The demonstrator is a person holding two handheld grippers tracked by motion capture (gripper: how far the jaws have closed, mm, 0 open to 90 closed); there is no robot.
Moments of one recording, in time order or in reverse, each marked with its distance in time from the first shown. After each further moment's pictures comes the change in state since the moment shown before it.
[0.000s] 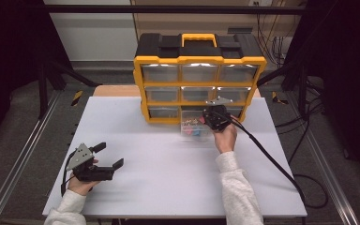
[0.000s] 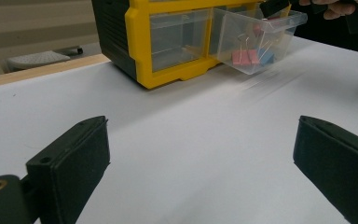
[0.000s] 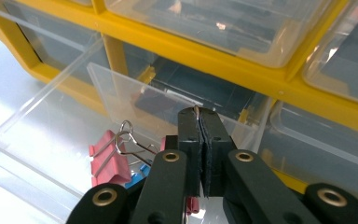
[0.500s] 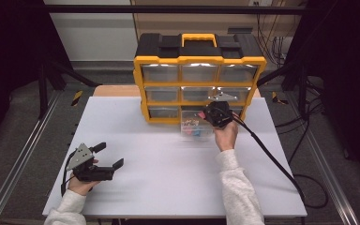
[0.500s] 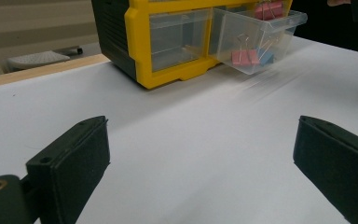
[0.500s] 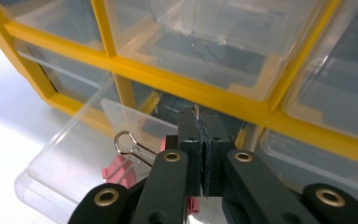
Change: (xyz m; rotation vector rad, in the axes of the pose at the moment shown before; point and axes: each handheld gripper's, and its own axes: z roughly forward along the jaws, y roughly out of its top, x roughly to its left) left arm 0.000 0.000 0.000 -0.001 -0.001 0.001; right arm -0.002 0.012 -0.012 -0.067 0.006 0.039
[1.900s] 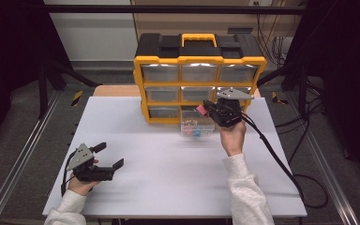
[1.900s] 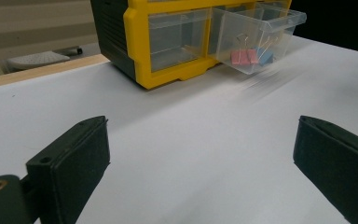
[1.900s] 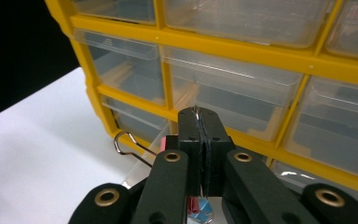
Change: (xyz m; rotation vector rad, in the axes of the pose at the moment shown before) left arm -0.001 0.000 0.000 0.002 0.000 0.003; right arm 0.011 0.028 -0.068 -0.148 0.103 0.030
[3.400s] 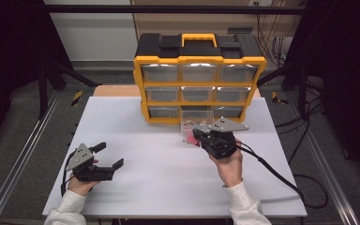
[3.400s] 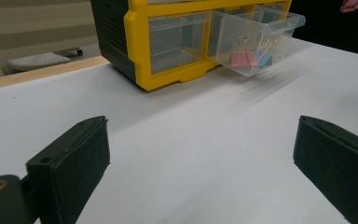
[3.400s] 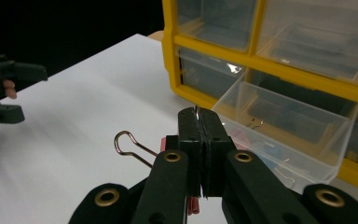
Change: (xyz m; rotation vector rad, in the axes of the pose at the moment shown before) left arm 0.000 0.001 -0.001 -0.007 0.000 -0.004; right arm 0.049 -0.048 -0.040 0.042 0.159 -0.051
